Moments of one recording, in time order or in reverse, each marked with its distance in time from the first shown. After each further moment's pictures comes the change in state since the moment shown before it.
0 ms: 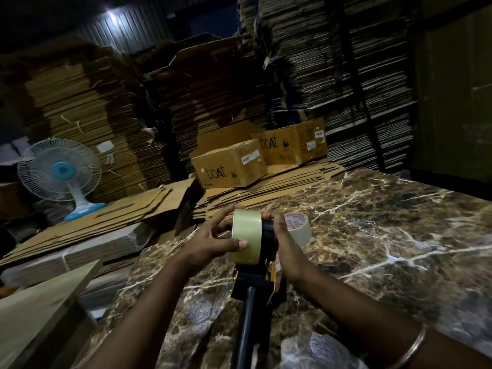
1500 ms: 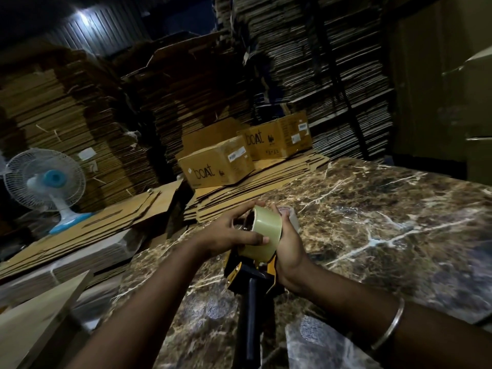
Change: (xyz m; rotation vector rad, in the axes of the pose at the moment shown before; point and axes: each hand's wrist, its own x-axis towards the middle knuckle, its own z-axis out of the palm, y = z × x) left_hand 0.035 0.020 0.038 0.291 -0.166 -0.098; right_hand -0.003 0.001 -0.007 0.582 0.250 0.184
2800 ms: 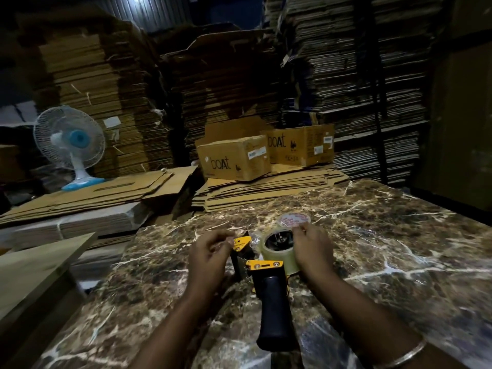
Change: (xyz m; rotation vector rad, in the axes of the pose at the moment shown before) left_hand -0.044 -0.093 0.036 -0.157 0.919 0.204; right_hand 0.015 -0.015 -0.023 -1.345 0.416 -0.297
